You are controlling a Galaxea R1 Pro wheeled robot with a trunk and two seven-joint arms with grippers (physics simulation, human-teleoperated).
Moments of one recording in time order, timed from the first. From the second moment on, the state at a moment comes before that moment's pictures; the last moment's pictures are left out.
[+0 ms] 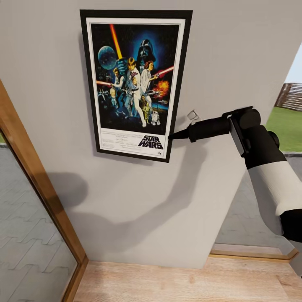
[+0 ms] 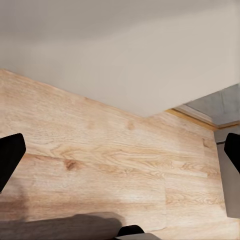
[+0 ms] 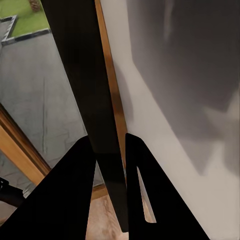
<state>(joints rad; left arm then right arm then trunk) -0.31 0.25 -0.11 -0.03 0.67 -0.30 -0.96 -1.36 -0.19 0.24 -1.07 0.01 0.93 1.40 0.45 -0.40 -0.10</state>
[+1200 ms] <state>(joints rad) -0.31 0.25 -0.11 -0.03 0.67 -0.30 -0.96 -1.35 -0.19 0.23 -1.07 0.01 0.93 1.40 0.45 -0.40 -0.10</state>
